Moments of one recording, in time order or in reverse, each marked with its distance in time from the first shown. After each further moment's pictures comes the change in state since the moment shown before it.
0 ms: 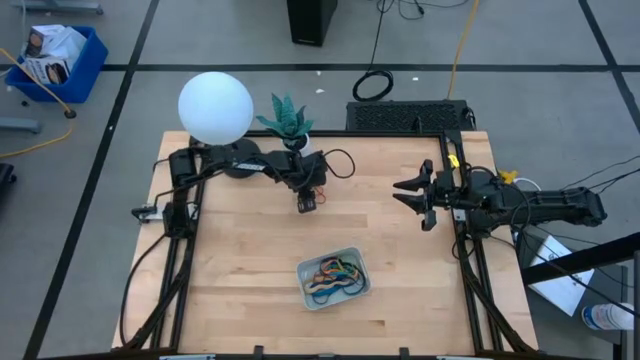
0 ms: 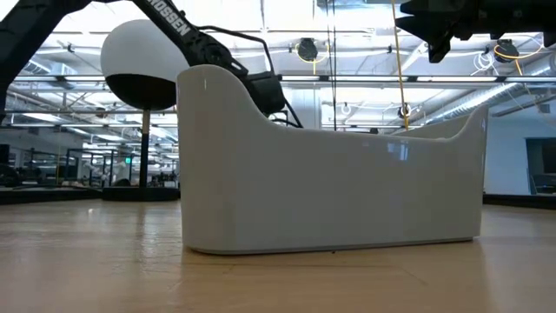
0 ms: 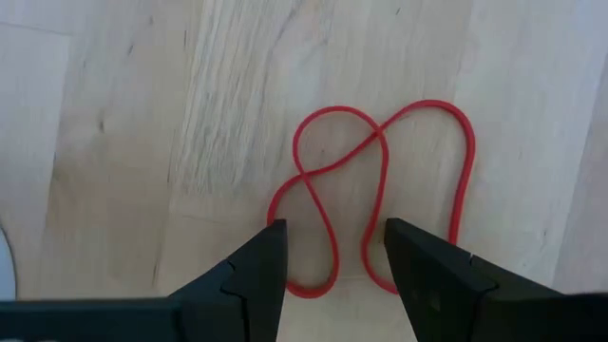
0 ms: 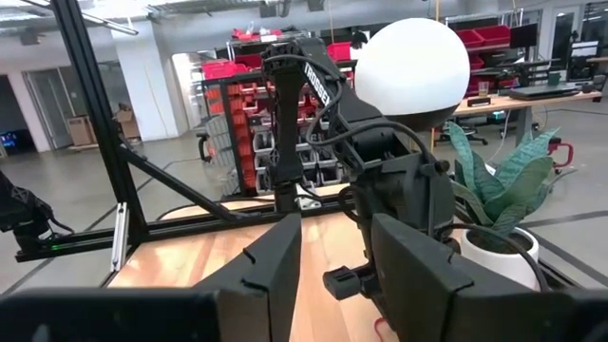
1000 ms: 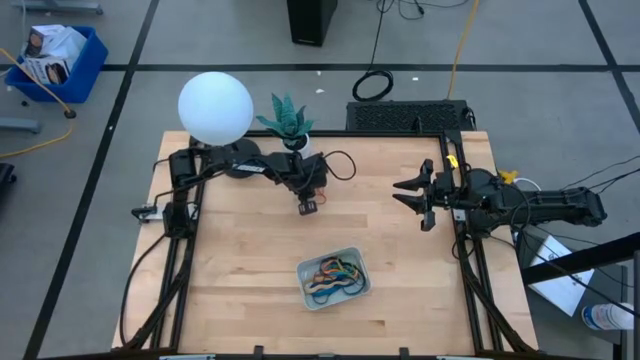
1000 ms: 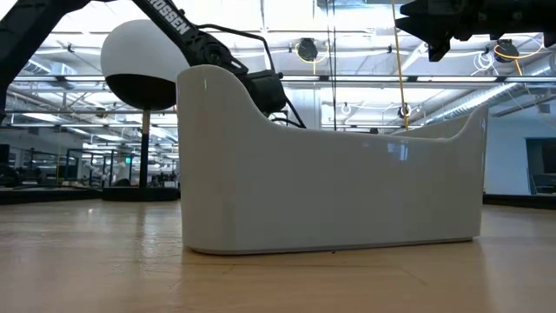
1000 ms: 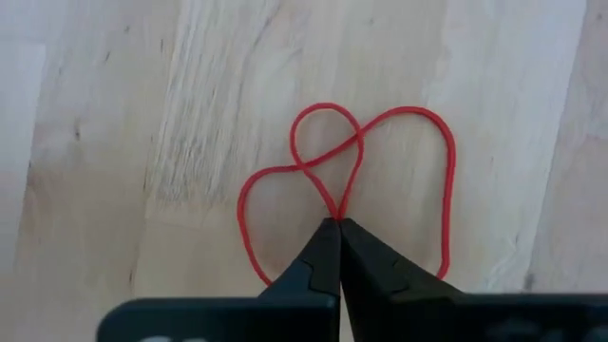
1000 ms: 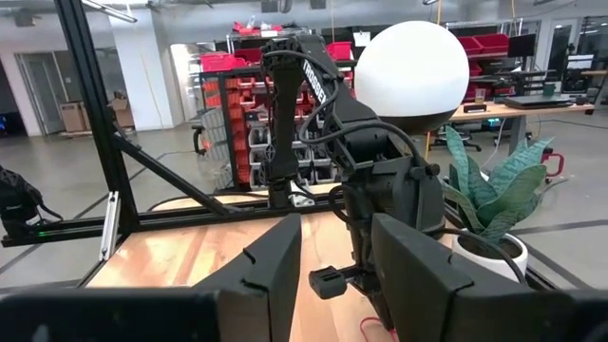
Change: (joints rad) left arm -0.008 -0.007 -0.006 0.020 0.005 -0.010; right arm 0.000 0.000 0.000 -0.007 0.003 -0.051
